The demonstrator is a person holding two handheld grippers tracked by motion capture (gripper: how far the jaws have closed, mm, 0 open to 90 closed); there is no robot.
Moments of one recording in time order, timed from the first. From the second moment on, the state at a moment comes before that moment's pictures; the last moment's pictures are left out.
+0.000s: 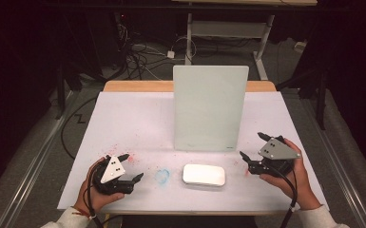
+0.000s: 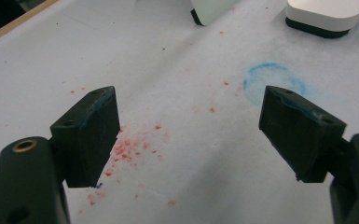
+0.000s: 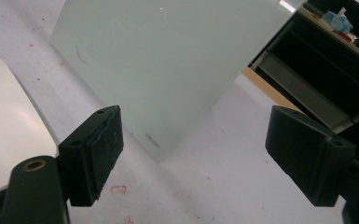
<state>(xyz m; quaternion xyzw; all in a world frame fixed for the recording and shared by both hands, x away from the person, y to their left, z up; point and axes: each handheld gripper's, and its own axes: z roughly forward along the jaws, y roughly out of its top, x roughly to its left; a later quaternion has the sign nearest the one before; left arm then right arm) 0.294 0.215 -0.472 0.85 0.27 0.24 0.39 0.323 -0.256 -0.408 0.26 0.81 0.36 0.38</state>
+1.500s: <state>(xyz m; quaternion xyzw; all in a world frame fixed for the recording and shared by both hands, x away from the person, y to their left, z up) 0.305 0.204 -0.472 0.85 0.26 0.24 0.39 0.304 -0.297 -0.463 0.32 0.79 0.37 0.37</state>
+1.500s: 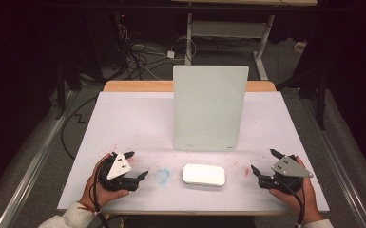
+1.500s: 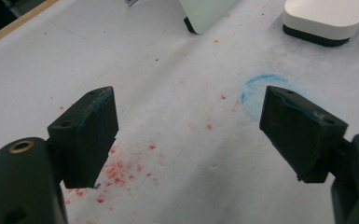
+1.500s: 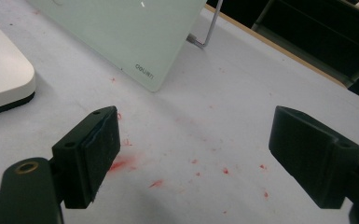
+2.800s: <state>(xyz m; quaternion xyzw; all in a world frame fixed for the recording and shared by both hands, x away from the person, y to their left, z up) 0.308 0.202 -0.473 0.85 0.26 0.23 0.39 0.303 -0.294 -0.464 0.32 0.79 0.36 0.38</state>
